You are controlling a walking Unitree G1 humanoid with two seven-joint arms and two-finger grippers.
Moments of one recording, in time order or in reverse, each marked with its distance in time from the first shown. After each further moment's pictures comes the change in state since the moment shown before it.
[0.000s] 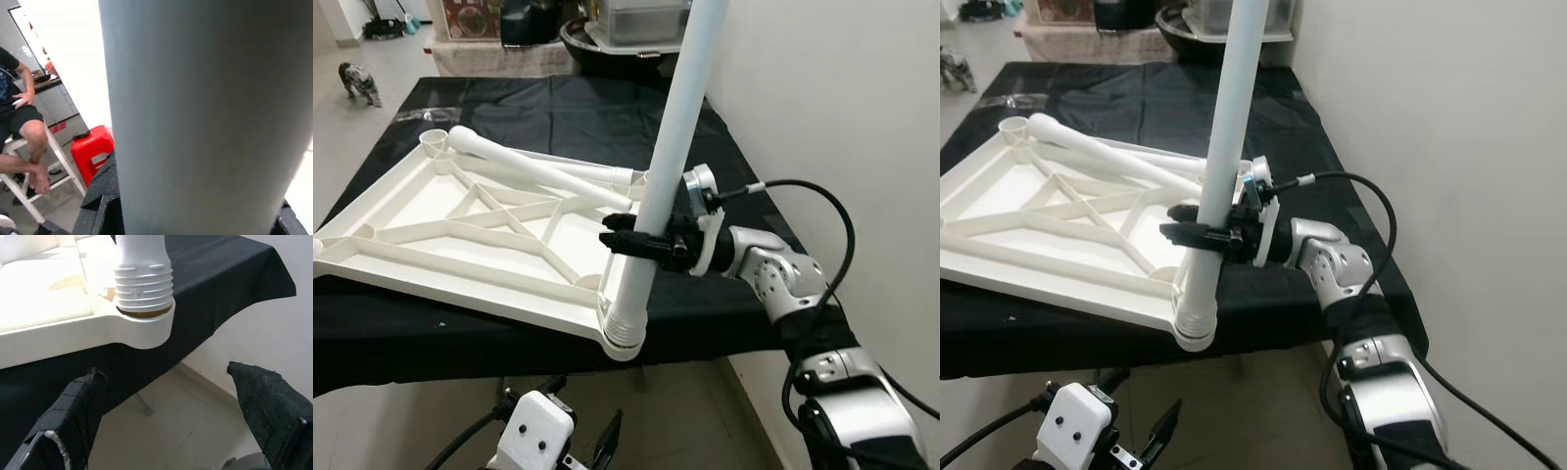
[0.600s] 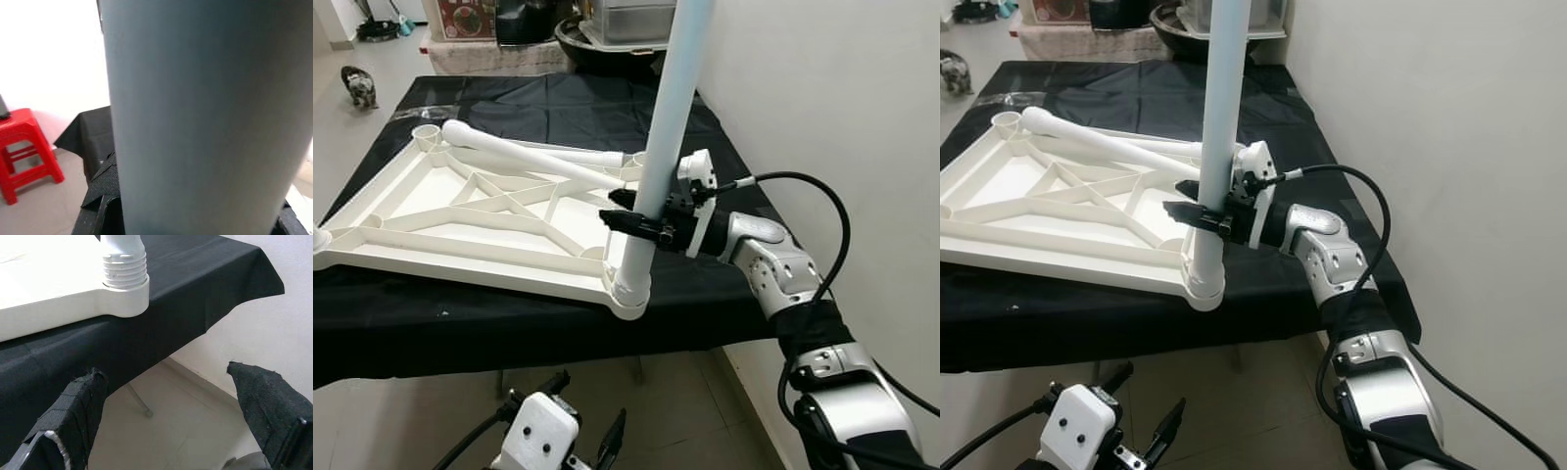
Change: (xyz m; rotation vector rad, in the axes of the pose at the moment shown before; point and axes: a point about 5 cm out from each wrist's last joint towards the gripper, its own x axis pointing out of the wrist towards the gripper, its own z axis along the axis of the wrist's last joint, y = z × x) left arm 0.001 -0.003 0.000 0.020 -0.008 0.002; right arm 0.000 -0.010 0.011 -0.261 0.018 -0.238
